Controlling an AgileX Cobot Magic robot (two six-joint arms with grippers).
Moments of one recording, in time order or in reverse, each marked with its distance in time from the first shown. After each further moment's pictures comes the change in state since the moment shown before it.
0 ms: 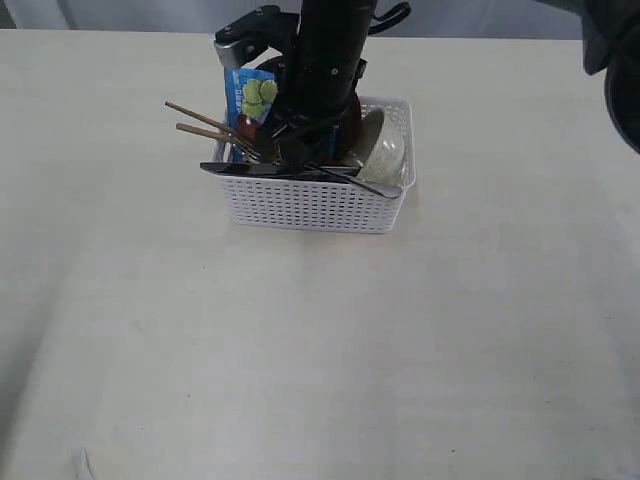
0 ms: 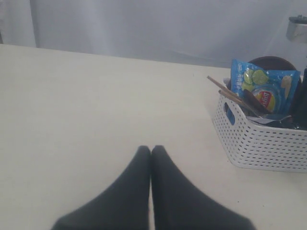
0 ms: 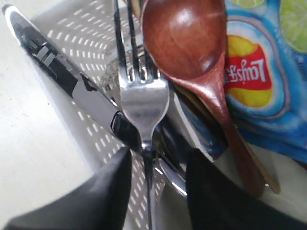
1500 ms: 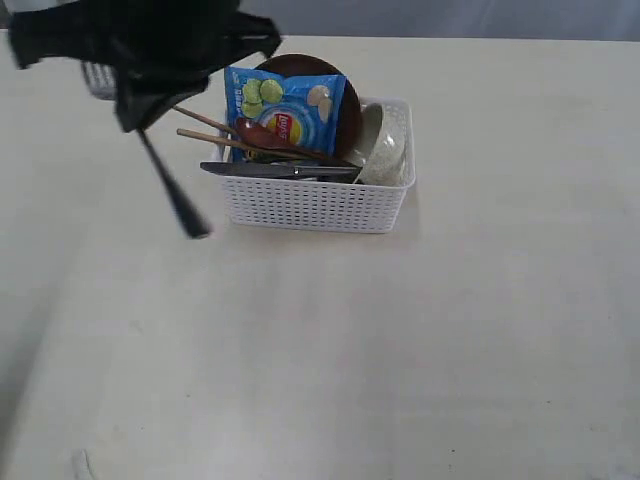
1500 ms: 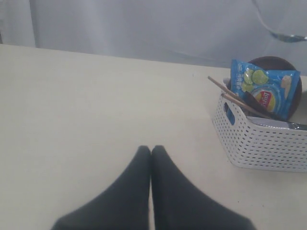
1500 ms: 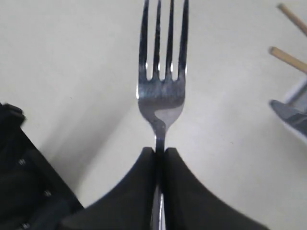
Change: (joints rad) left arm 0.000 0.000 0.000 0.000 0.000 0.000; right arm 0.275 -0.251 0.000 0.106 -0.123 0.665
